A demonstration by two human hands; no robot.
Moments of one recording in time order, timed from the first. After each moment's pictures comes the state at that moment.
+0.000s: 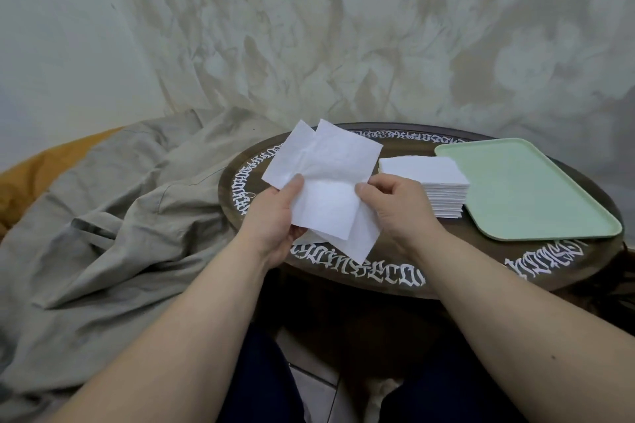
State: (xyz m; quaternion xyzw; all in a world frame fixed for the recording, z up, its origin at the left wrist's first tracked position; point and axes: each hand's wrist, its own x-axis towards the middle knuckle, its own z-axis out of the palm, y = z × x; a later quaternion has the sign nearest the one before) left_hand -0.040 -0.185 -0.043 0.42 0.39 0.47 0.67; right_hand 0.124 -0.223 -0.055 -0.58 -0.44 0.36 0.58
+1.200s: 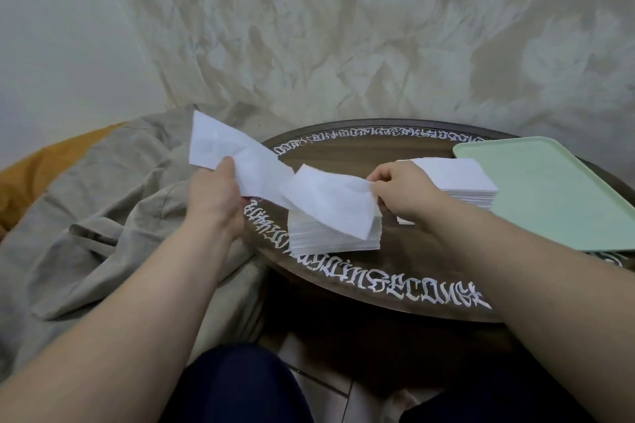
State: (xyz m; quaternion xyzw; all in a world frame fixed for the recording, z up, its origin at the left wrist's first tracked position) left_hand -0.085 -0.118 -0.023 0.33 0.47 0.63 0.53; right_hand 0.137 -0.171 -0.037 -0.71 -0.54 0.28 0.35
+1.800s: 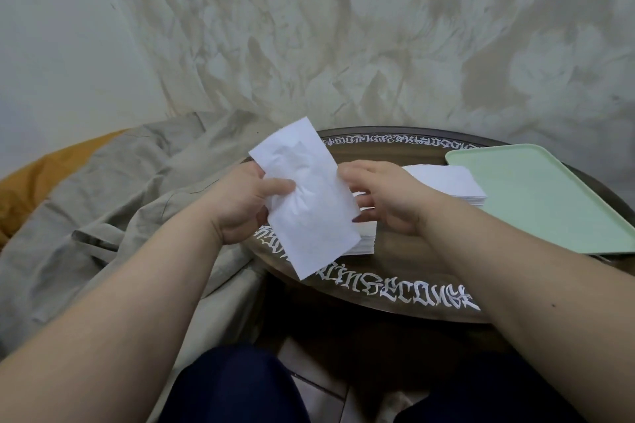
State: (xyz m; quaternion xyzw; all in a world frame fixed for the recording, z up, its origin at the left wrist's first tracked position) left_hand -0.081 -0.143 0.003 0.57 0.38 0.34 0.64; right_hand 0.119 -0.184 -0.011 -0.55 -0.48 0.53 0.42
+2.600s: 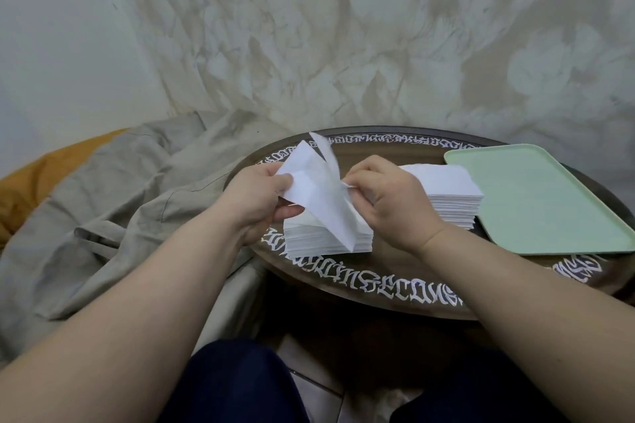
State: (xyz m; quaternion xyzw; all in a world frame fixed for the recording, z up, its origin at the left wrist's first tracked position) left_hand -0.061 -0.145 -0.002 0.52 0.47 0.37 0.61; right_hand 0.125 -0.196 -0.038 -0.51 -0.74 -0.10 0.42
